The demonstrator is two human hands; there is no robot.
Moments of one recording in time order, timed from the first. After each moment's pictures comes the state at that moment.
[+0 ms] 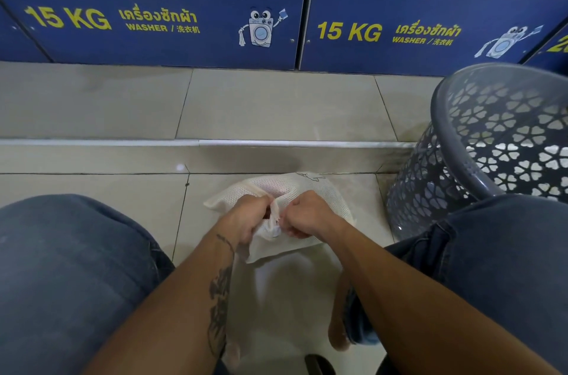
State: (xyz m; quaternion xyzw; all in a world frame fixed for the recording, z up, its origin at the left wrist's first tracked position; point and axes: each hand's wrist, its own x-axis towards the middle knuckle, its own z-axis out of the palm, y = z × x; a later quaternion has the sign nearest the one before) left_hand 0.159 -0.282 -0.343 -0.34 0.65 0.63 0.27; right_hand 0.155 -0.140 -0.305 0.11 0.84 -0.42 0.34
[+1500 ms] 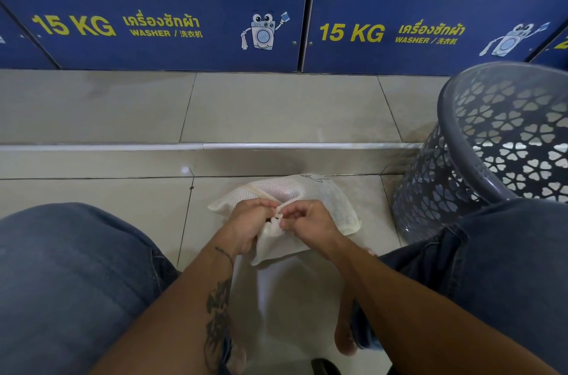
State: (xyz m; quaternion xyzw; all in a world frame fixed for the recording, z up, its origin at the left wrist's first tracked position) left_hand 0.172 -0.285 -0.342 -0.31 0.63 0.68 0.20; right_hand 0.170 -0.138 -0.335 0.08 0.78 -0.57 0.25
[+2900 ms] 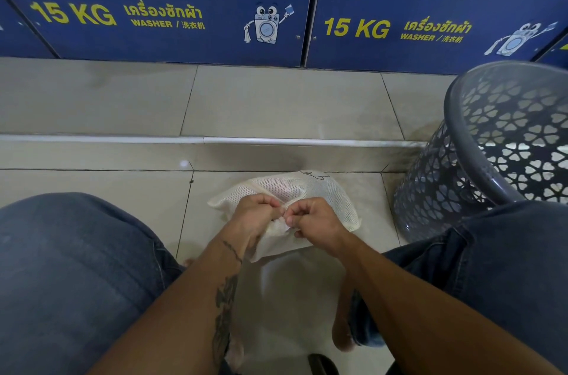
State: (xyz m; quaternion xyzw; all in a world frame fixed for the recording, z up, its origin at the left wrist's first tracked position) left_hand 0.173 -0.277 -0.349 -0.32 0.66 0.66 0.17; right_hand 0.174 -0.129 -0.322 0.06 0.77 -0.57 0.28
